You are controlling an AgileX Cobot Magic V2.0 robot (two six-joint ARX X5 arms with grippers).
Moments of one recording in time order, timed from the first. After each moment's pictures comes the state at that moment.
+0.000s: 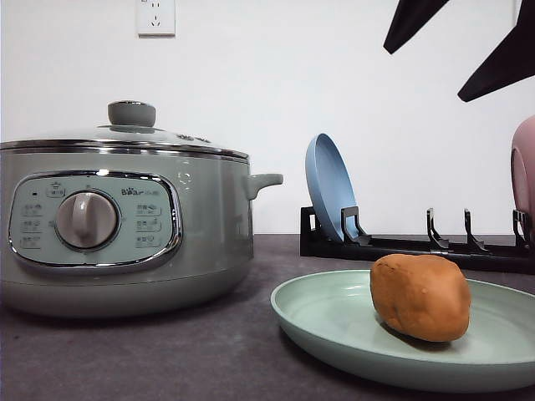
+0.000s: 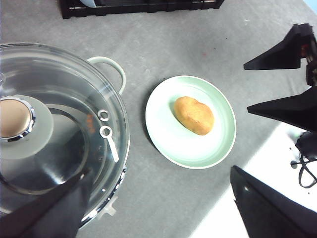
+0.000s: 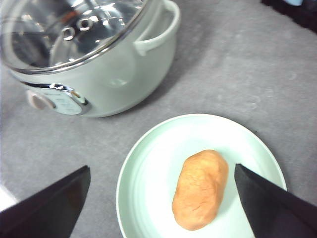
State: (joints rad) left_arx -0.52 1.27 1.66 -1.24 0.35 0.04; right_arx 0.64 0.86 0.82 -0.62 -0.14 0.28
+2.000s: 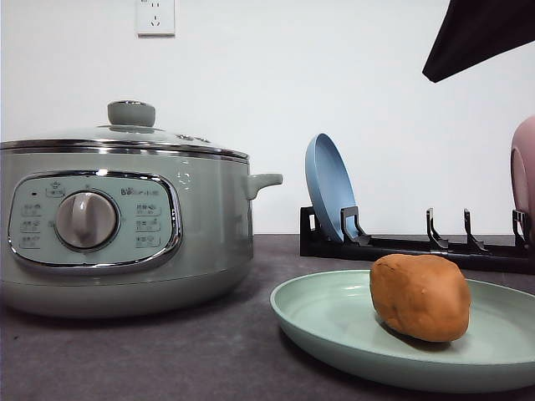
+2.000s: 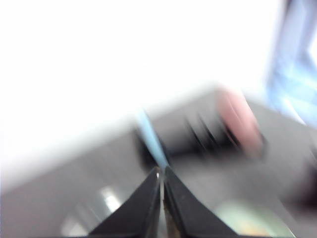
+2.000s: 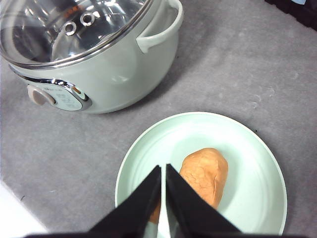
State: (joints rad) left_arx -0.28 0.88 1.55 -0.72 0.34 0.12; right_arx 0.64 0.86 0.82 -0.63 -0.14 0.26
